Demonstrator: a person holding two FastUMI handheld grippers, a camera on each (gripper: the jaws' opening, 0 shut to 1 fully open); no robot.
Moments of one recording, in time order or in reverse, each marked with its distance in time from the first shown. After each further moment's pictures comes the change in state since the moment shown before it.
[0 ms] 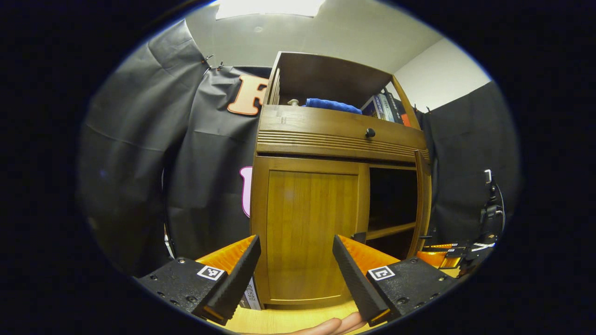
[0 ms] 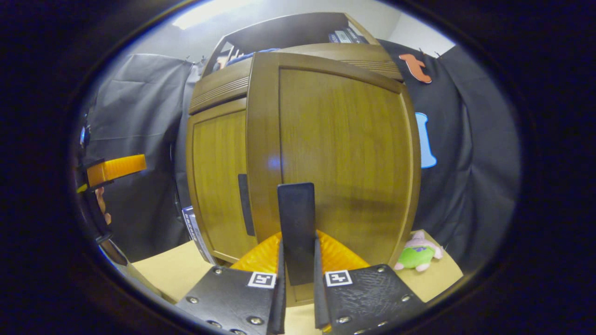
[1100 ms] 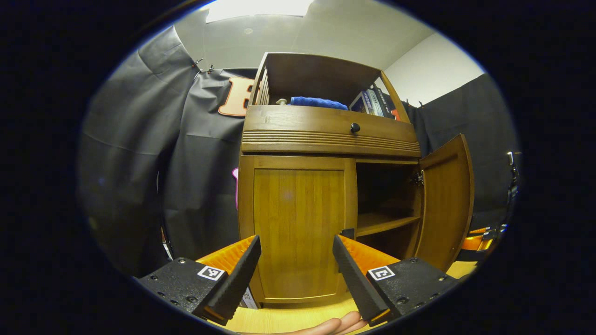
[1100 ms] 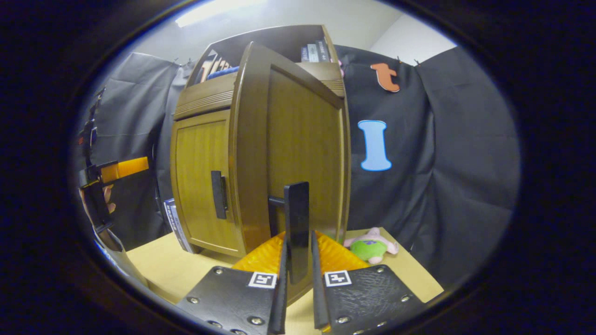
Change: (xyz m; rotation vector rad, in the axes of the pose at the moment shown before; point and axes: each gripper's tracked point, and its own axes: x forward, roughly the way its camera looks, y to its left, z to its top) left arm -0.002 -0.029 -0.009 0.040 0.005 -0.020; right arm -0.110 -0.090 -0.003 -0.009 -0.031 -0.177
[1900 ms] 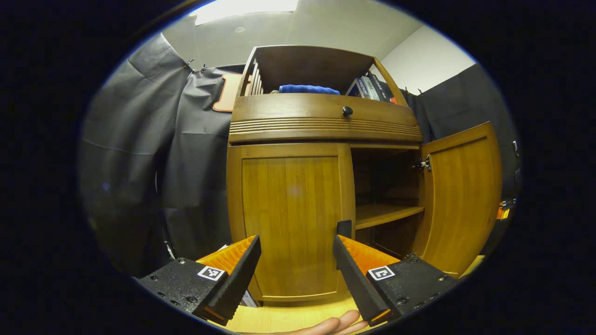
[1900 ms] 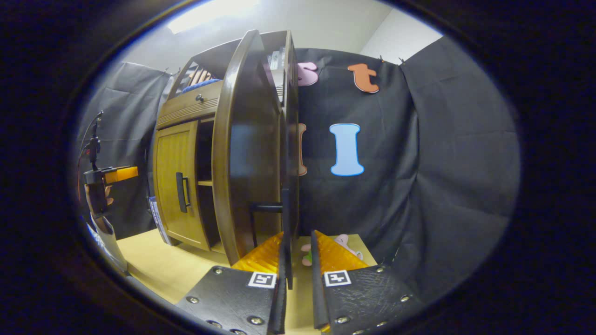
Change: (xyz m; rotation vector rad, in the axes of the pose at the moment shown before) left arm 0.023 -0.027 -0.028 0.046 0.051 0.040; right arm 0.010 -0.143 0.010 -0.004 -0.032 0.034
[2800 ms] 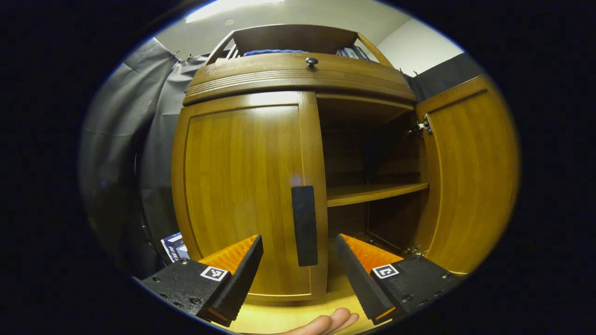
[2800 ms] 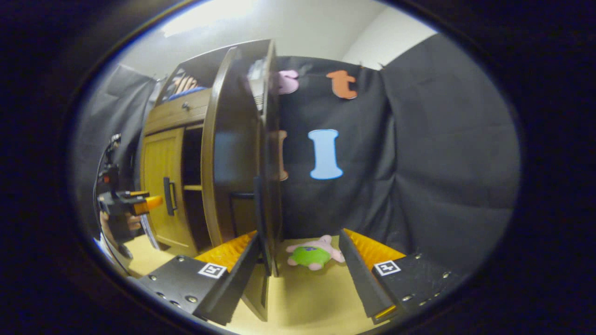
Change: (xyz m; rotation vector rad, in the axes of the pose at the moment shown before) left arm 0.083 -0.081 -0.085 0.020 0.065 0.000; right arm -0.041 -0.035 -0.008 0.058 -0.069 -0.144
